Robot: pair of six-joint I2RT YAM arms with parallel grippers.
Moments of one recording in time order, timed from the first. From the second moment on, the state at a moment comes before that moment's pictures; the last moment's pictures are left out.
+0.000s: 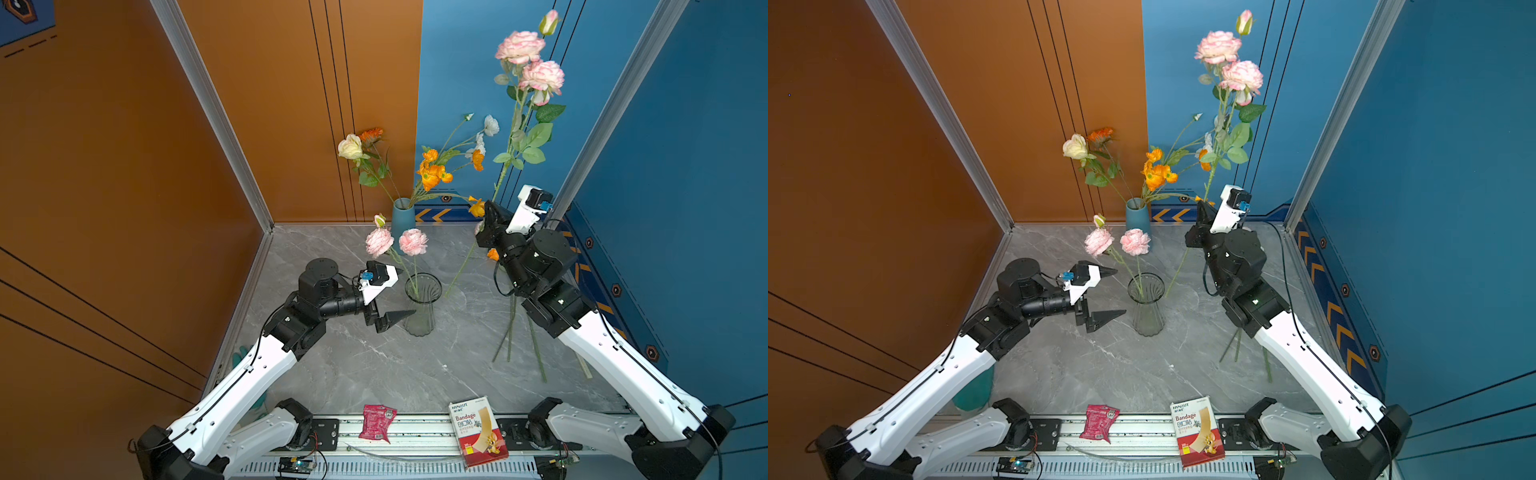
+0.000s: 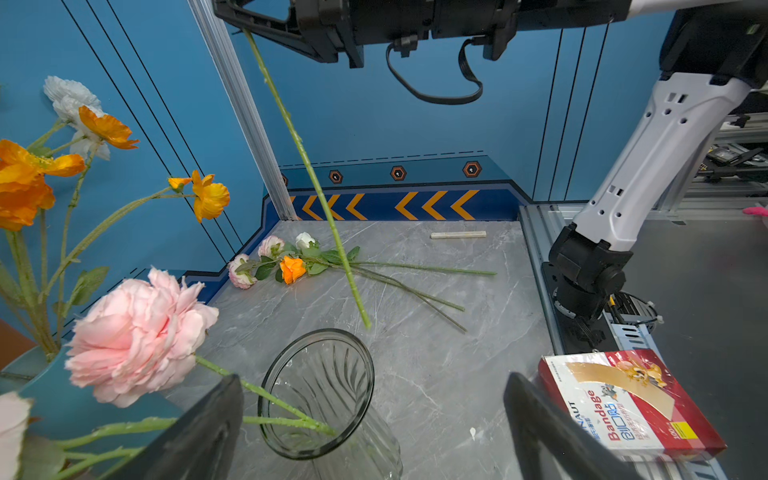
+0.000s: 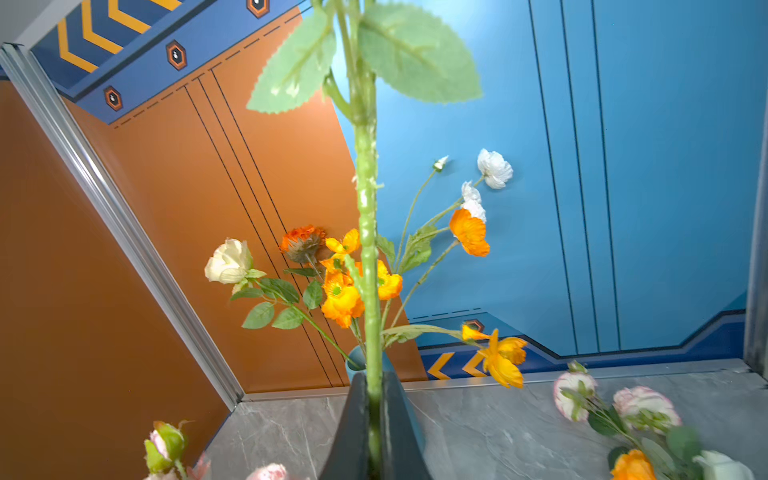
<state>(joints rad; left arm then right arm) -0.55 1.00 0.96 -0.16 0.70 0.31 0.60 1.17 1.24 0.09 0.39 0.29</state>
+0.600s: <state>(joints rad) -0.54 1.00 0.96 -0.16 0.71 0.31 0.80 1.29 1.01 0.42 0.58 0.26</state>
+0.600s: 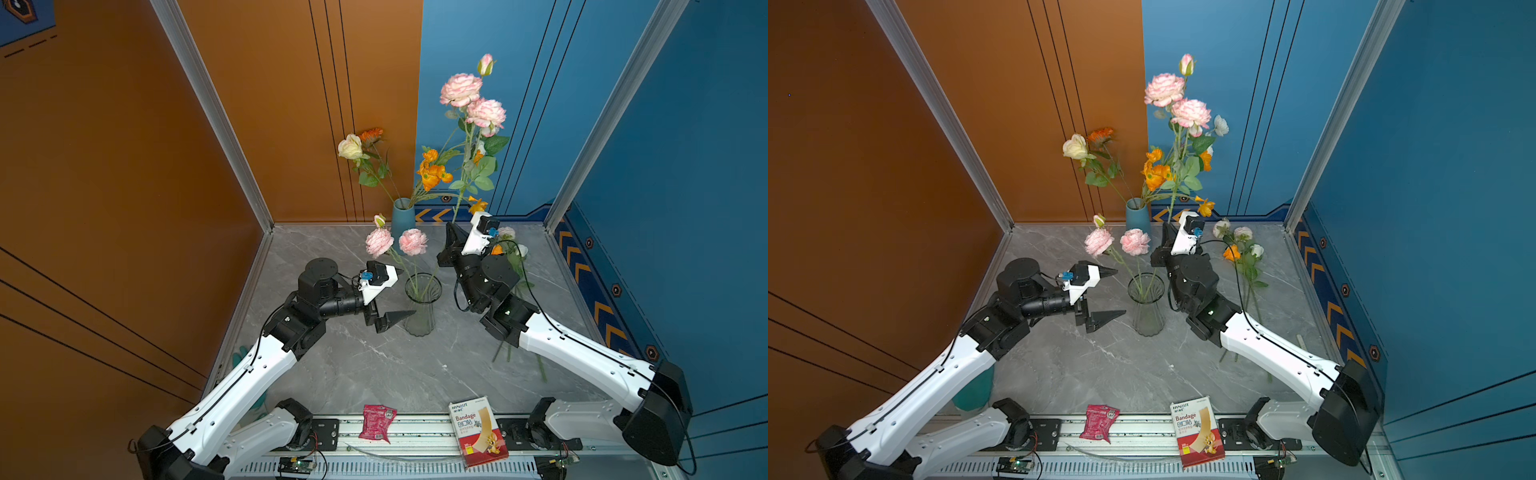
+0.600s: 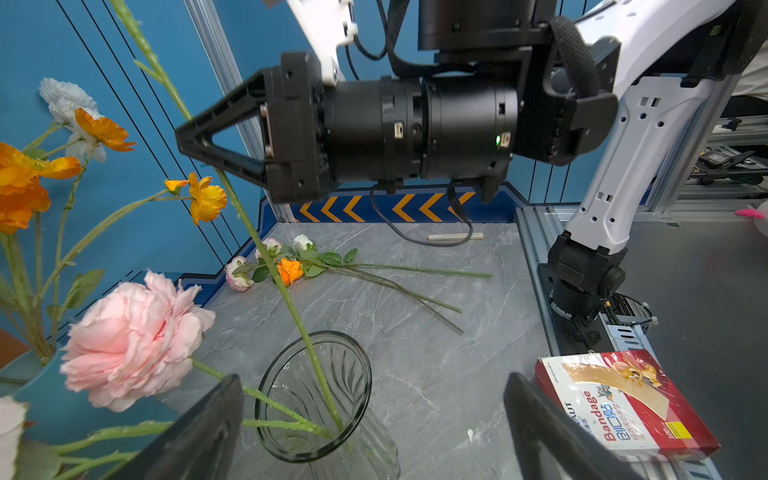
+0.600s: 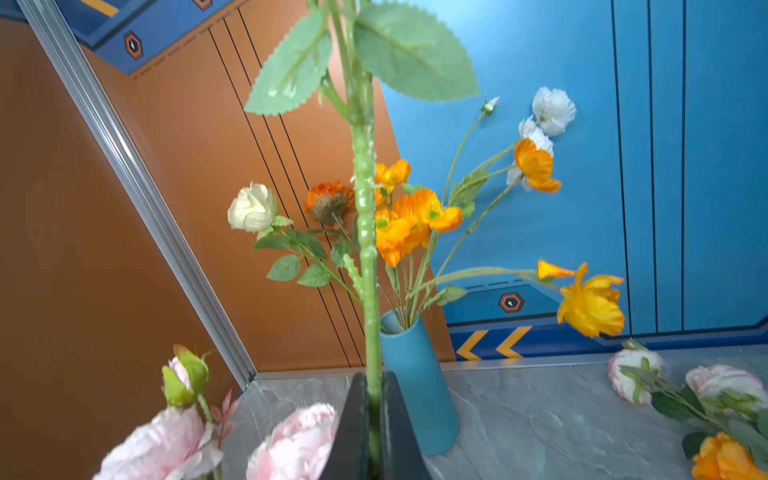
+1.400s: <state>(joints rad) -0.54 1.02 0.96 -0.16 0.75 0.29 0.93 1.36 0.78 0.55 0.80 0.38</state>
